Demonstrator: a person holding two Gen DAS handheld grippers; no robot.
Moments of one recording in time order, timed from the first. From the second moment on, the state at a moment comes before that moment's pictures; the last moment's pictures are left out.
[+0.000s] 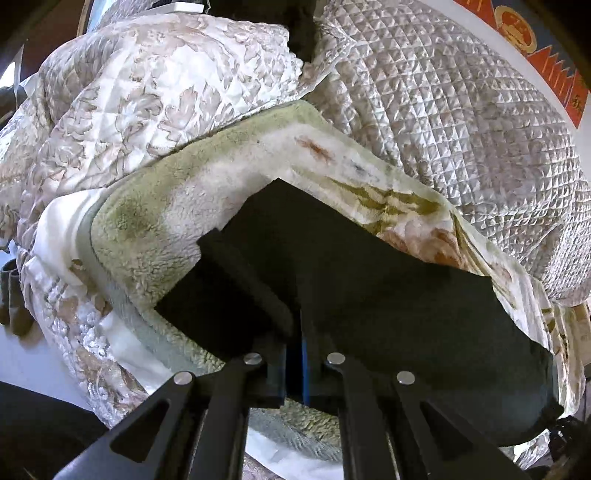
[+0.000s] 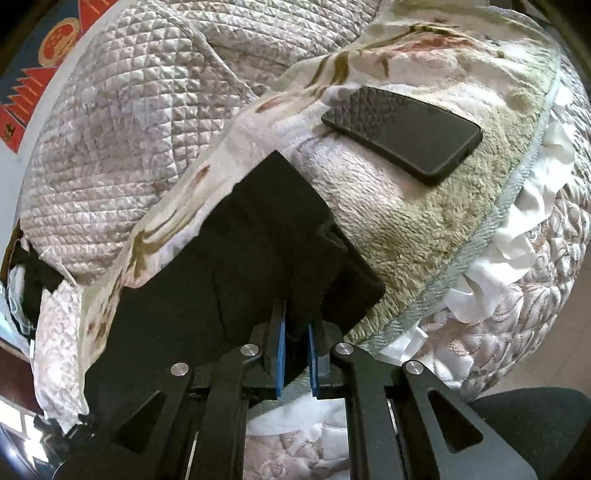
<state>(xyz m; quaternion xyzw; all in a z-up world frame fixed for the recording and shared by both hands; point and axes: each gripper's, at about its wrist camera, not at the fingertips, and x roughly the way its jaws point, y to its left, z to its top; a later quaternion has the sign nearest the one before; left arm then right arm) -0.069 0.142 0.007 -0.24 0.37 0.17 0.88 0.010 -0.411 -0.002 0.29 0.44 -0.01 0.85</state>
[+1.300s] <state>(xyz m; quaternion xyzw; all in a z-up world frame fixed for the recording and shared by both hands) 0.037 0.147 -0.002 -0.14 0.40 0.16 0.89 0.126 -0.382 -0.008 0.08 0.43 -0.03 0.90</state>
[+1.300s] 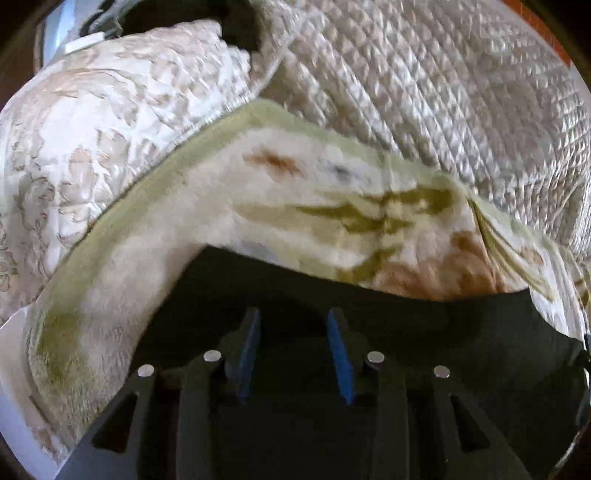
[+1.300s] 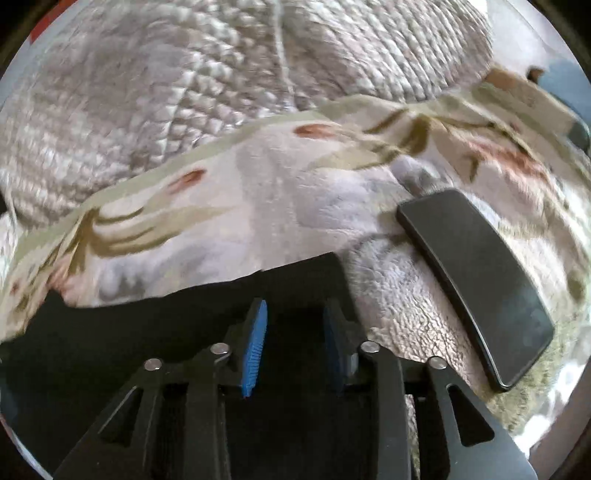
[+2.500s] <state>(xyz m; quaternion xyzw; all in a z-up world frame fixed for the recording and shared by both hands) -0.049 0.062 0.006 -0.10 0.40 0.07 0.91 -0.016 -0.202 -0.010 -0.08 0.37 0.24 0.90</state>
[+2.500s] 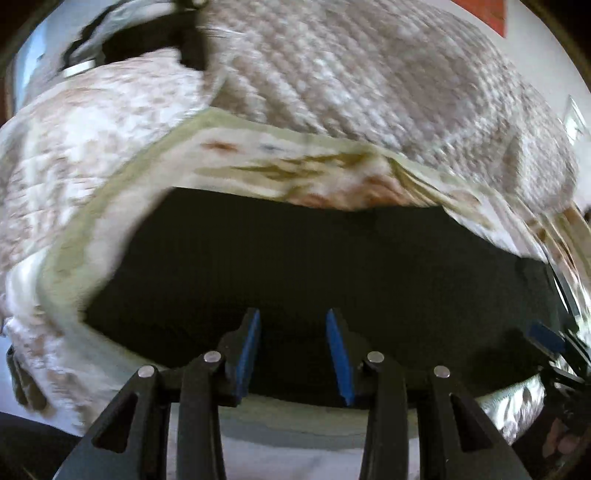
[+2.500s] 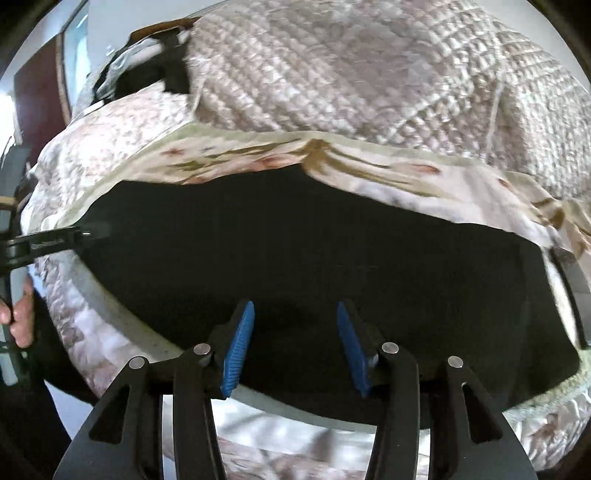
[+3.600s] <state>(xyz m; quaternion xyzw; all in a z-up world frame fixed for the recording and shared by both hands) -0.028 0.129 0.024 -0.10 0.40 0.14 0.90 0.015 -0.226 -0.005 -0.04 0.39 0.20 0.90</state>
